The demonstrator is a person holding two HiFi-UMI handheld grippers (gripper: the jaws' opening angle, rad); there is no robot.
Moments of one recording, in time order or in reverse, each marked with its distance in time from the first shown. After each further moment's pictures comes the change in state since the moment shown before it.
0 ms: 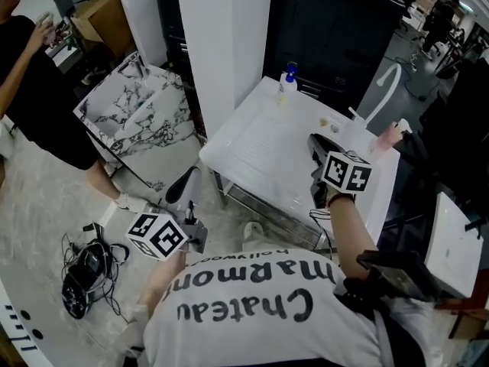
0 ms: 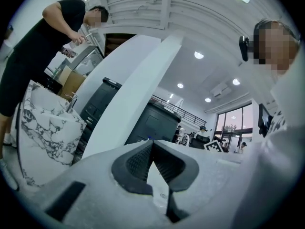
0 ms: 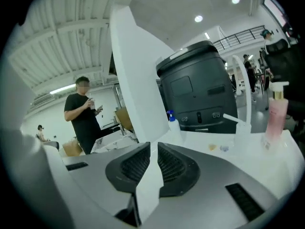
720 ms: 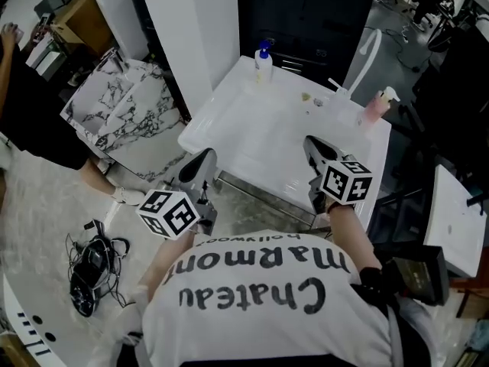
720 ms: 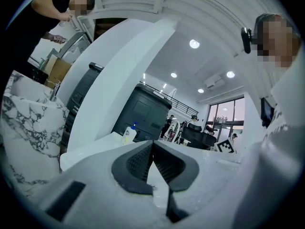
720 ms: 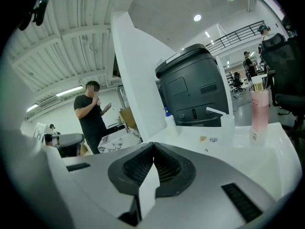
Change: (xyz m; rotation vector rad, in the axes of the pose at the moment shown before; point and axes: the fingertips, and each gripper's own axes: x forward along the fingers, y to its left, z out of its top) left arm 0.063 -0.065 -0.060 0.031 0.133 -0.105; right arm -0.072 -0.027 -0.040 0.022 -0.005 0.055
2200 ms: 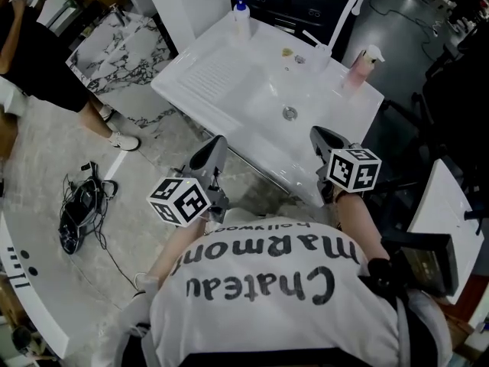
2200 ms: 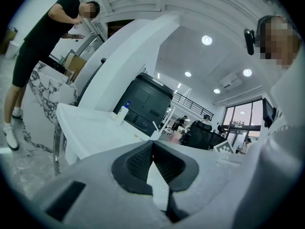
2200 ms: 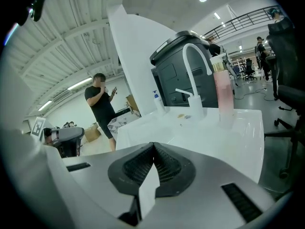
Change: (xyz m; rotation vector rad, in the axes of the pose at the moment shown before) left arm 0.035 -0.156 -0.140 -0.098 -0.006 0.191; right arm -0.112 -0.137 -0.068 -0.030 0.195 0.135
